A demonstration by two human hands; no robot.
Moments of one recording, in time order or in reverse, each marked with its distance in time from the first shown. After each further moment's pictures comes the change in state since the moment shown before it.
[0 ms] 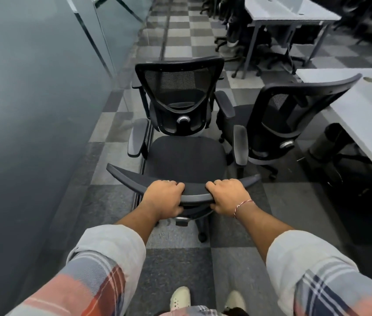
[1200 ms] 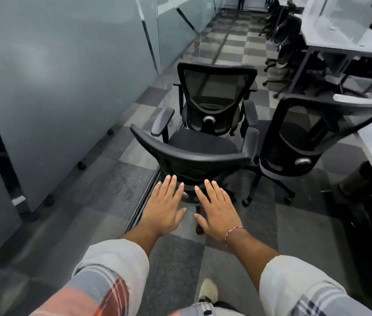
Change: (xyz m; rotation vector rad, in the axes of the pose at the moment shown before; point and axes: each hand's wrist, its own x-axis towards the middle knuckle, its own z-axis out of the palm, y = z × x) left_hand -0.116 0.152 0.040 -0.065 0.135 -0.397; right_hand -0.138 -0.025 0.046 0.180 0.156 -0.165
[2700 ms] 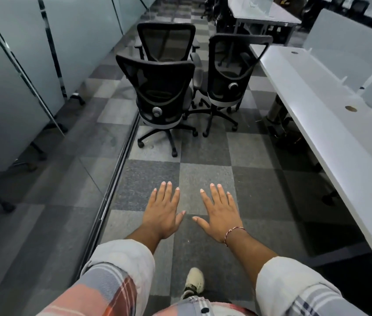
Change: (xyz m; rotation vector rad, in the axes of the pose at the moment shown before) left_hand -0.614 0.218 -0.017 -0.090 -0.121 0.149; right_hand -0.618 -0.317 -0.004 -0.026 -0.164 0.364
